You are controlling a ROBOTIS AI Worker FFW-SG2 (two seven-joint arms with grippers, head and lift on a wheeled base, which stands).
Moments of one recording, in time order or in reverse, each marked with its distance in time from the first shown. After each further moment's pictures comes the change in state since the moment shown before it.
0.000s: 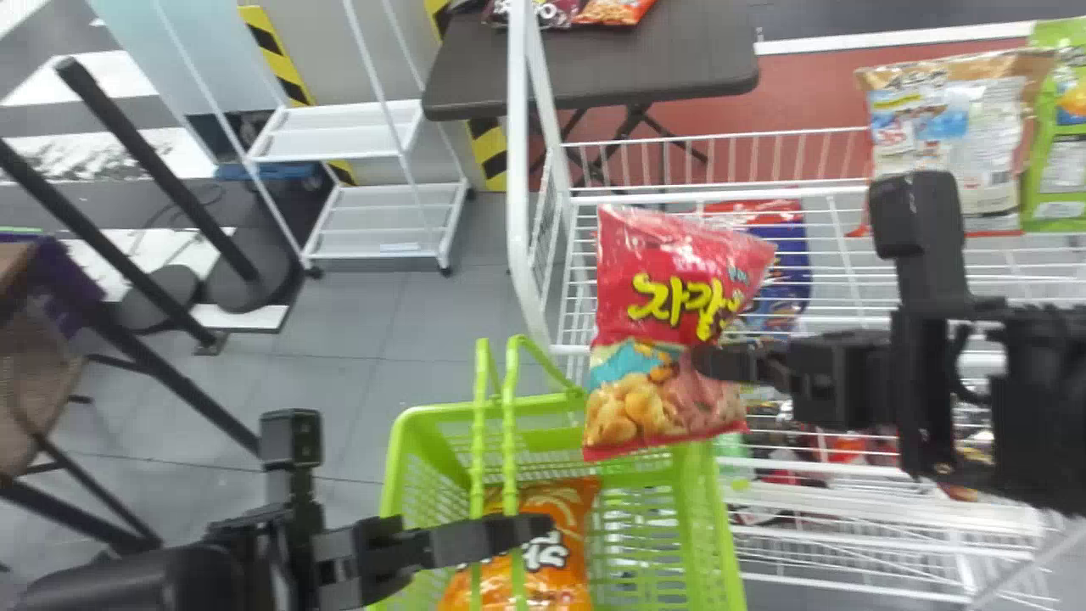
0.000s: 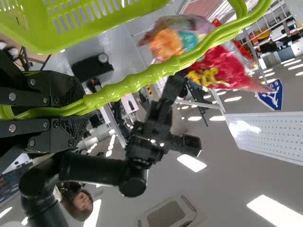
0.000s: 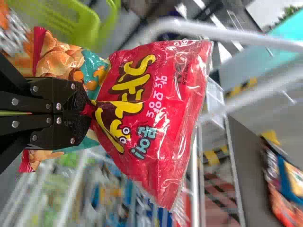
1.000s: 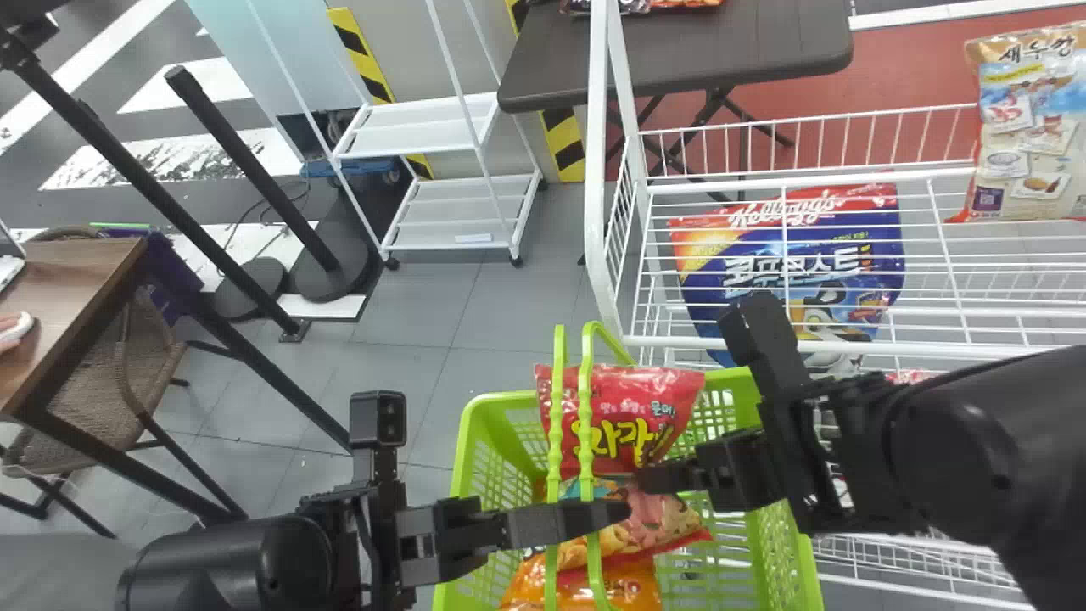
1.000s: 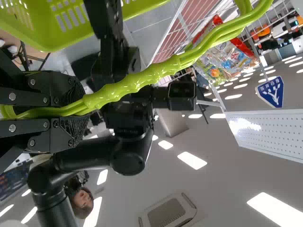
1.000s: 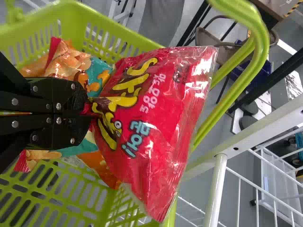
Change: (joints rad) left arm -0.009 -0.006 -0.011 -0.005 0.000 0.006 0.000; right arm -0.199 0.002 0.366 0.580 -0.065 -0.204 -0.028
